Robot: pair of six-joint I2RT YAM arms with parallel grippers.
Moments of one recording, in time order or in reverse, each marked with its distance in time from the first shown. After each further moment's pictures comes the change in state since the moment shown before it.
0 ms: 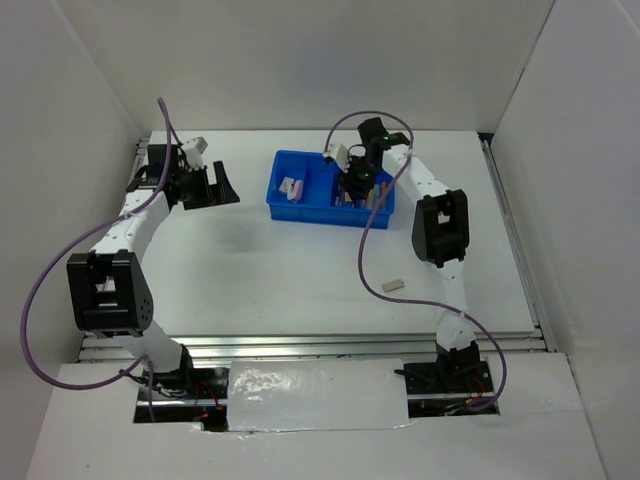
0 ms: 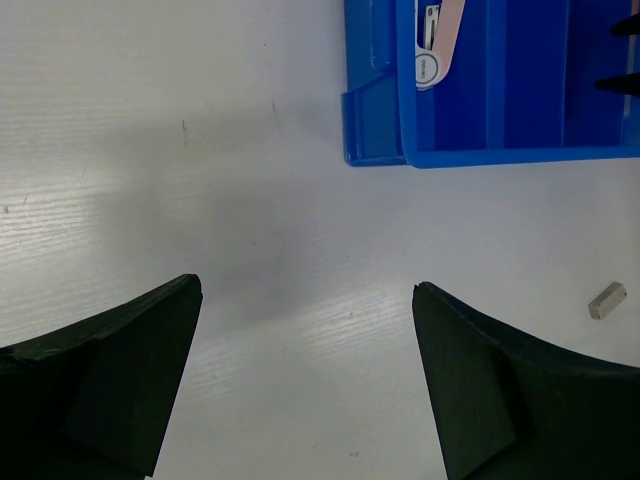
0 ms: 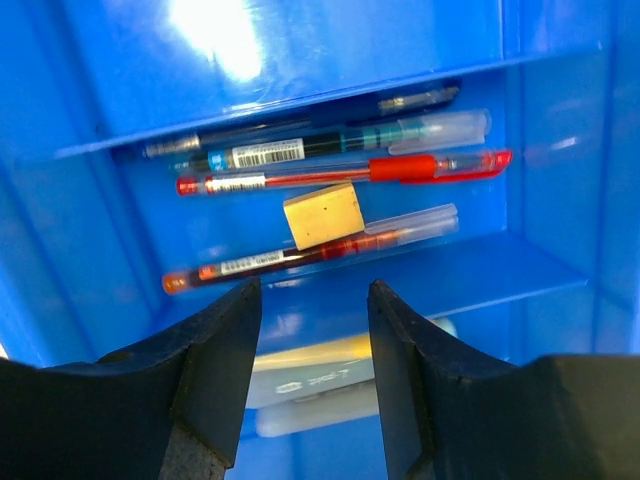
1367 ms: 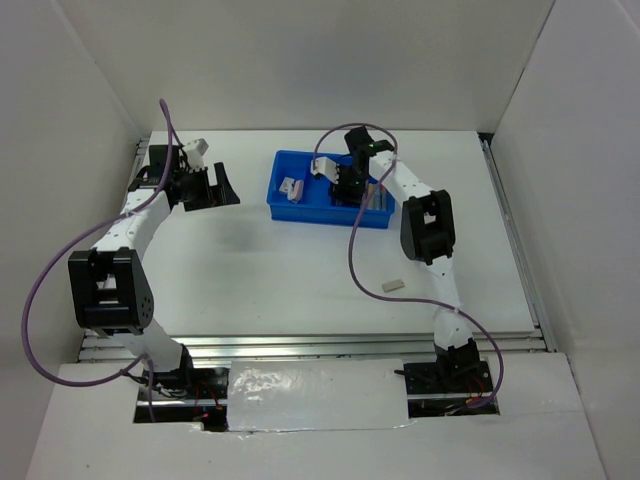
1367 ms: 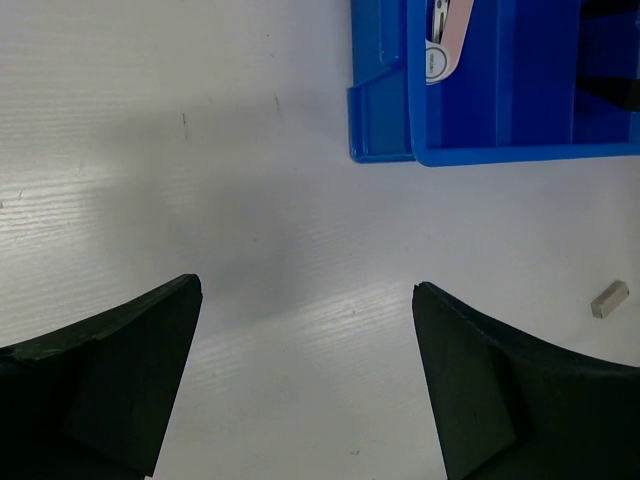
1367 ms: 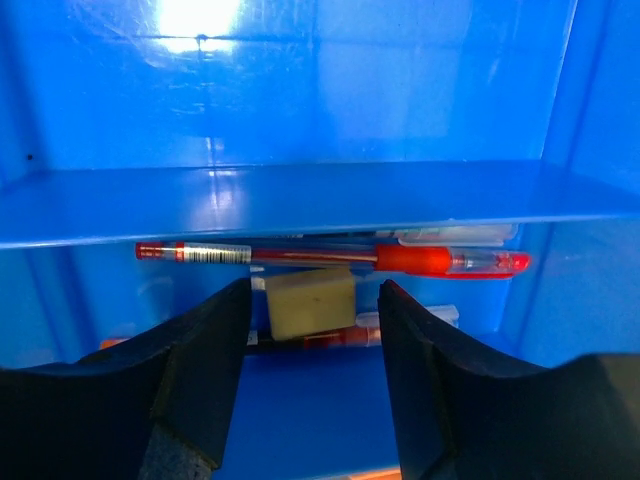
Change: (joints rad) left arm 0.000 0.018 0.001 -0.008 0.000 0.000; right arm 0.043 0.126 0.079 0.011 0.019 -0.229
